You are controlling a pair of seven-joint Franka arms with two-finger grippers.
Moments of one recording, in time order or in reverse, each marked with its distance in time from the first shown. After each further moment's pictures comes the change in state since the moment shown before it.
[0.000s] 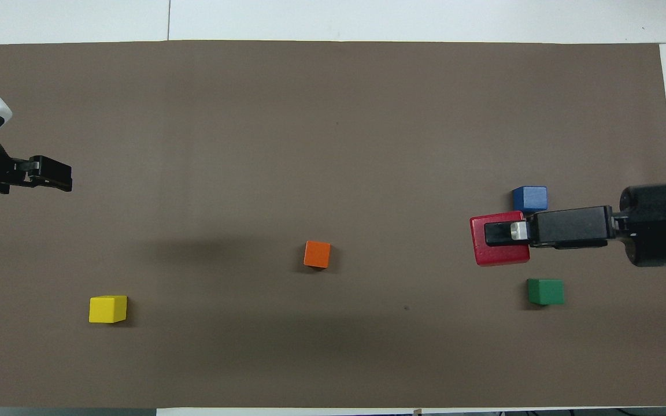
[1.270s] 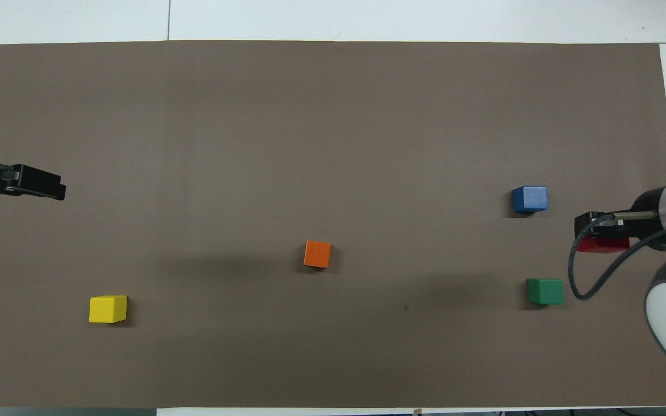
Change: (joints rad) left arm -0.081 -0.057 0.050 0.080 -0.053 -0.123 0.101; right arm 0.010 0.061 0.035 -0.038 -1.084 0.155 0.214
